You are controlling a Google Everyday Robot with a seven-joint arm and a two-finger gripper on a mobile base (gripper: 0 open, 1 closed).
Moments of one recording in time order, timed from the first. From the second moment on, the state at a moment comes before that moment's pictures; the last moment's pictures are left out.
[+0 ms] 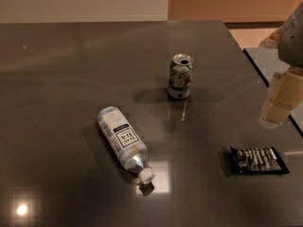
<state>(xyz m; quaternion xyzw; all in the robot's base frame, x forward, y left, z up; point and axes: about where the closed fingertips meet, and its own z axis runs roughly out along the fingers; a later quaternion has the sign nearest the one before) 0.438 -0.217 0.976 -0.60 0.78 -0.03 0.16</state>
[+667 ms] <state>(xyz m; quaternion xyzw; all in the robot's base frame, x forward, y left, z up) 0.429 -0.220 0.973 -0.61 0.77 -0.03 0.16</state>
